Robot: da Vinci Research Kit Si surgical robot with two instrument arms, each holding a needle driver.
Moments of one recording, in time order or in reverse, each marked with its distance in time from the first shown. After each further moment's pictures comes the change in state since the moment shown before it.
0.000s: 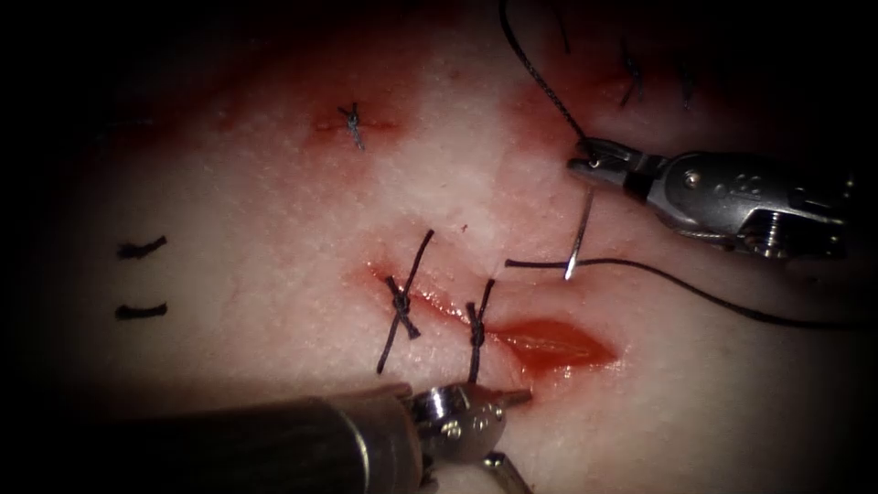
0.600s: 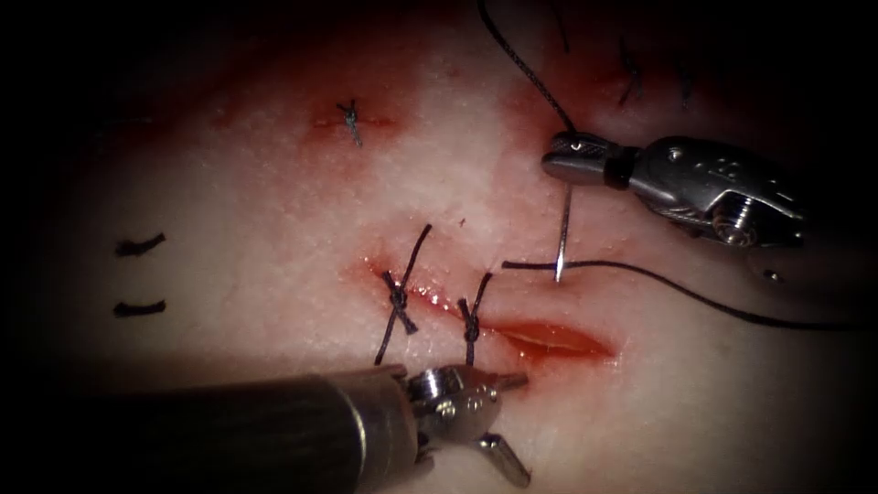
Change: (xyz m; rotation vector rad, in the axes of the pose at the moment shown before) right arm -0.003 -0.001 0.002 0.217 -0.175 0.349; left arm -0.002 -0.003 0.000 0.038 0.001 -0.020
